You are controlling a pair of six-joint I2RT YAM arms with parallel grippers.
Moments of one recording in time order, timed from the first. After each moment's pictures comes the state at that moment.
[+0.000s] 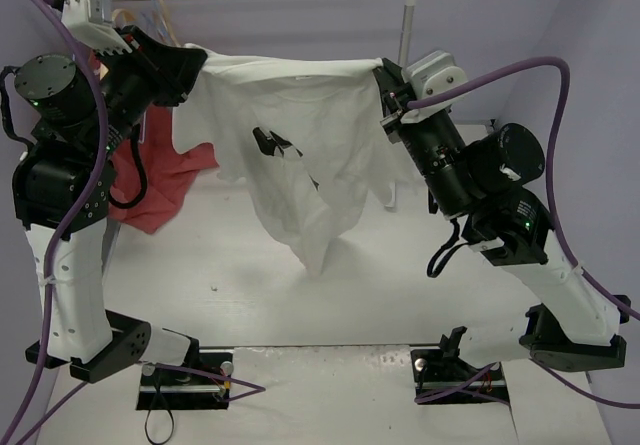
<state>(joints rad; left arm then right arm) -0.27 1.40 2.35 -0.81 0.16 -0.42 1.08 1.29 1.91 -0.17 0.52 -0.64</state>
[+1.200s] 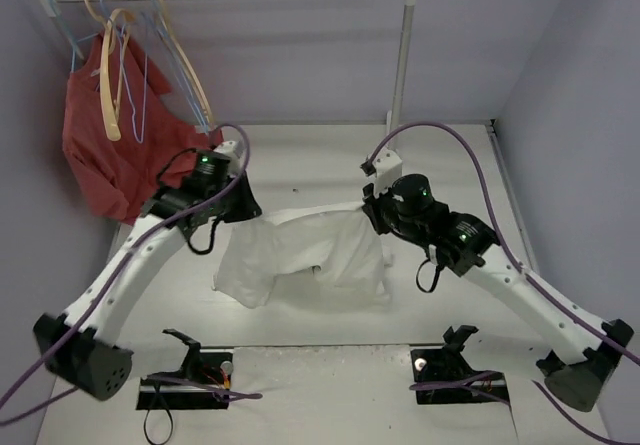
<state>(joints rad) -0.42 1.17 1.25 -0.82 0.09 -0.51 0.79 1.06 1.12 -0.53 0.20 0.04</state>
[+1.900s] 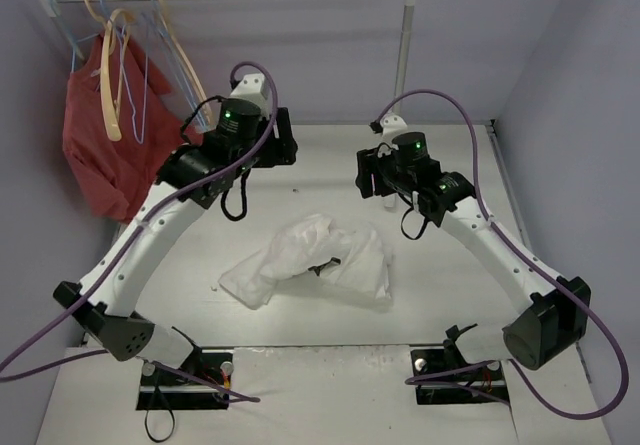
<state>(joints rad) -0.59 1.48 1.73 -0.78 -0.19 -0.45 0.49 1.38 1.24 -0.45 0.00 0.12</state>
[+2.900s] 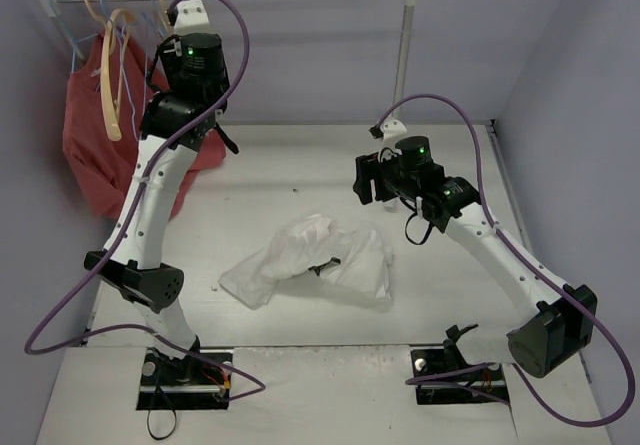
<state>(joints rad) -0.39 1.75 2.29 -0.80 -0.71 -0.15 0.50 1.32 1.22 -0.46 -0.05 0.11</state>
